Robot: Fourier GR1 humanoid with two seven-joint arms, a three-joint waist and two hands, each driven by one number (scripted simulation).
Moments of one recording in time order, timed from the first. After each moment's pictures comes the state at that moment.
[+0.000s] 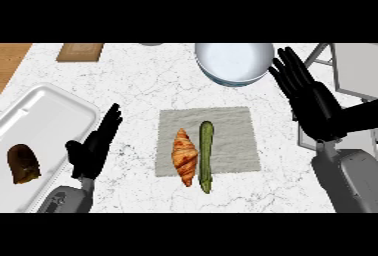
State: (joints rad) left arm -0.14 0.26 -0.23 -1.29 0.22 0.15 -0.10; right arm -0.37 -0.32 0.15 -1.54 -0.45 -0.02 0.07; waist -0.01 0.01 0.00
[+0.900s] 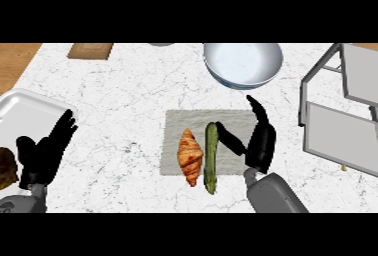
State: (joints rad) left arm -0.07 0.44 -0.09 -1.28 0.26 0.12 0.00; right arm -0.31 -0.07 0.42 -1.23 0.44 -0.99 0.28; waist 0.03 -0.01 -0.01
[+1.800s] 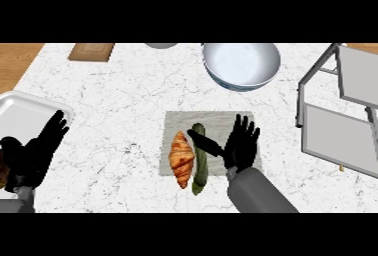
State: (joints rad) left arm -0.04 0.48 -0.07 -1.31 0.28 0.09 0.02; right arm -0.45 0.00 0.56 -0.93 0.87 -0.57 1.02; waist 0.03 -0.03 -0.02
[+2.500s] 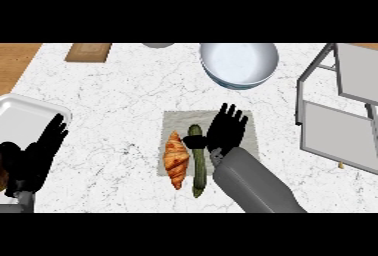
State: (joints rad) left arm -0.02 0.47 -0.06 -1.33 0.28 0.09 0.02; right arm -0.64 -0.02 0.65 -1.01 0.79 -0.15 1.25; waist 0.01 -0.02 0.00
